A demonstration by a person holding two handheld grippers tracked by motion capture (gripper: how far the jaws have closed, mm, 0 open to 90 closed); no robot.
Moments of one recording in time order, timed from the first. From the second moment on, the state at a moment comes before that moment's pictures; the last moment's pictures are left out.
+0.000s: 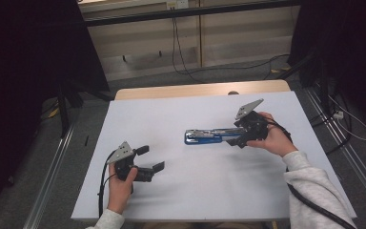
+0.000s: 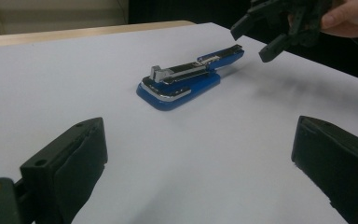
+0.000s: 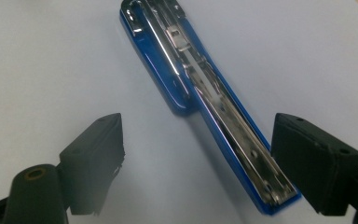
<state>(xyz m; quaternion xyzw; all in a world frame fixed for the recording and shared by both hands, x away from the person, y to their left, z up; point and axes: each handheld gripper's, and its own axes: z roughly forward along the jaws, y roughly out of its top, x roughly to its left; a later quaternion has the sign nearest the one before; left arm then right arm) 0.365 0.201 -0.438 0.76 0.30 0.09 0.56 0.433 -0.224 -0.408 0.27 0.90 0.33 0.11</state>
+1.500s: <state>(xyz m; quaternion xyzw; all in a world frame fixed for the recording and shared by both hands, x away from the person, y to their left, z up) 0.457 0.104 -0.459 0.83 0.34 0.08 0.43 0.417 -0.264 -0.447 0.43 0.84 0.28 0.18</state>
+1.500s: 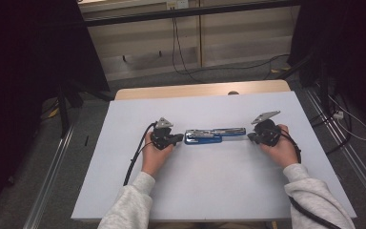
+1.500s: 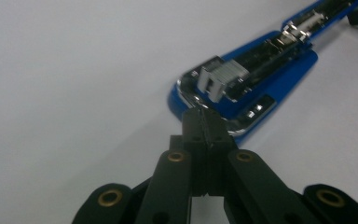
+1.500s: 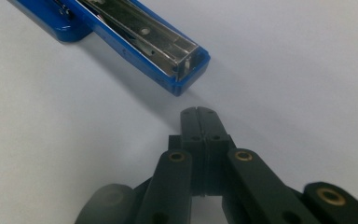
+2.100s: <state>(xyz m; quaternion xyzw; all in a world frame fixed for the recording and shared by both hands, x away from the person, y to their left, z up) 0.450 0.098 -0.458 0.84 0.32 0.08 0.43 0.419 -0.257 -0.446 0.42 0.84 0.28 0.18</state>
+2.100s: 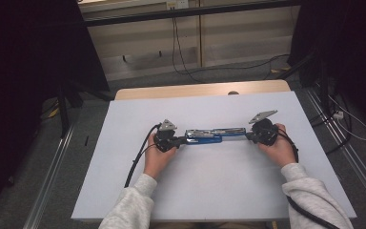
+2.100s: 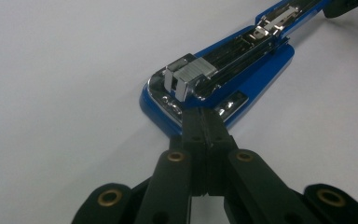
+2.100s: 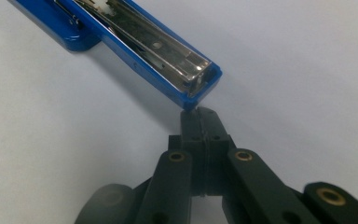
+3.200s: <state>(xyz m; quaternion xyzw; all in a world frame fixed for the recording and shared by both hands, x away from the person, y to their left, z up) 0.451 0.098 -0.462 0.84 0.33 0.08 0.43 0.420 -0.252 -0.436 0.40 0.84 0.31 0.19</state>
